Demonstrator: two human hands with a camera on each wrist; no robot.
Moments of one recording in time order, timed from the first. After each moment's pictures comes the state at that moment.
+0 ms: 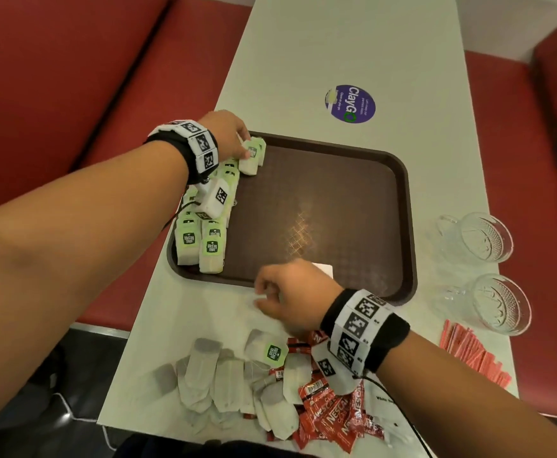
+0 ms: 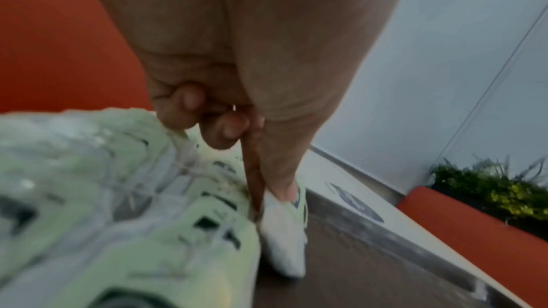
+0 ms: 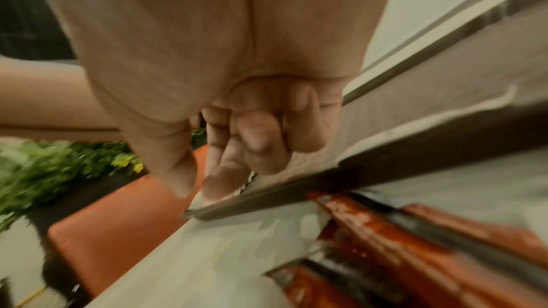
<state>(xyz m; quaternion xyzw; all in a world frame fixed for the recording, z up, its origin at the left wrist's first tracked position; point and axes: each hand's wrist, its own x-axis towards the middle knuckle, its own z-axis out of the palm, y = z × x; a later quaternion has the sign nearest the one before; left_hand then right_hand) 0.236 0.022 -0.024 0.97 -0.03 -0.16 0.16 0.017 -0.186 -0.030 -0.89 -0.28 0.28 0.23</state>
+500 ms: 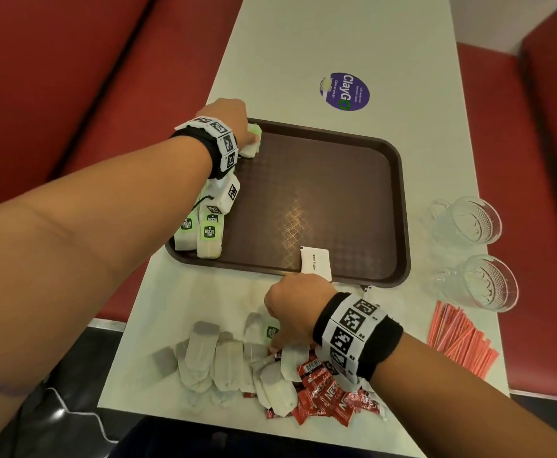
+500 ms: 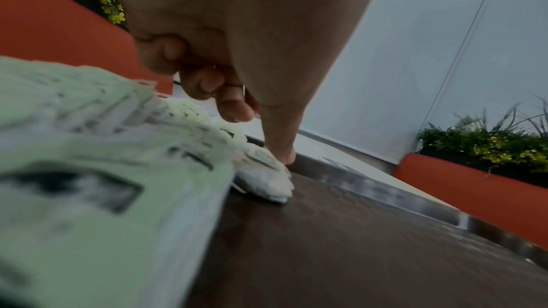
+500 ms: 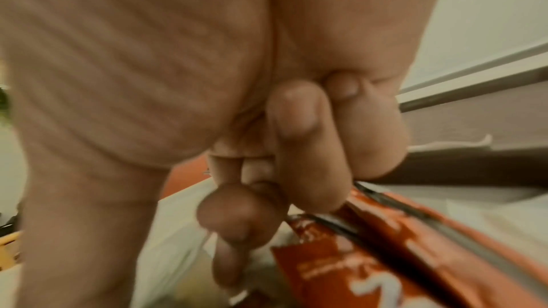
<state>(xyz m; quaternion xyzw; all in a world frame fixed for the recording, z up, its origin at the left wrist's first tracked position) 0.238 0.000 -0.040 0.99 0.00 -0.10 0.07 -0.015 -0.175 -0.025 -0.87 -0.32 0.38 -0.07</state>
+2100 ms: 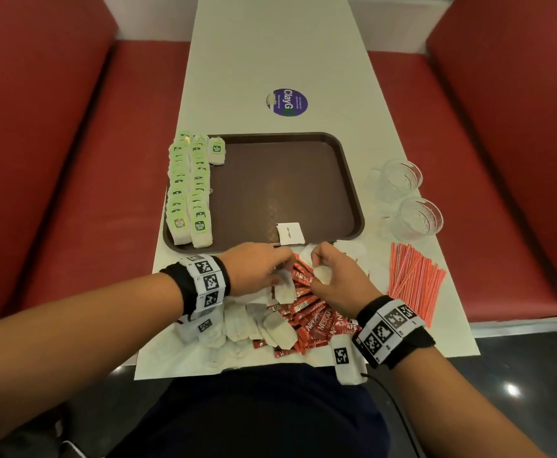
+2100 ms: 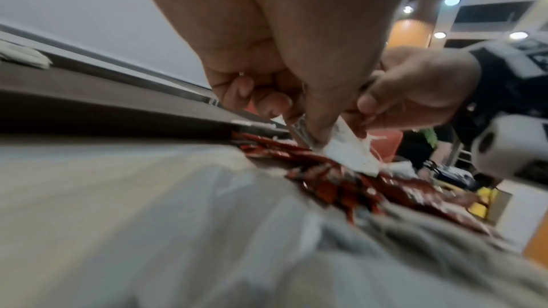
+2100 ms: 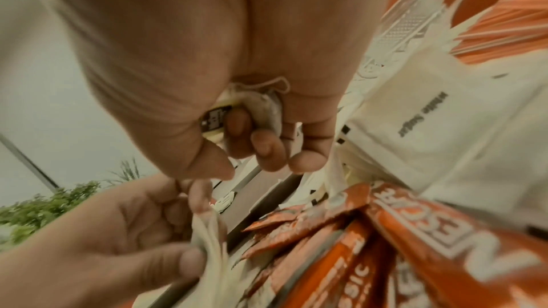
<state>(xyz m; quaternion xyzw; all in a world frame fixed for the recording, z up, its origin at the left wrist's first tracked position) -0.029 -0.051 -0.029 0.86 -0.42 -0.23 0.16 -0.111 -0.256 -0.018 -0.90 0.00 0.11 0.42</state>
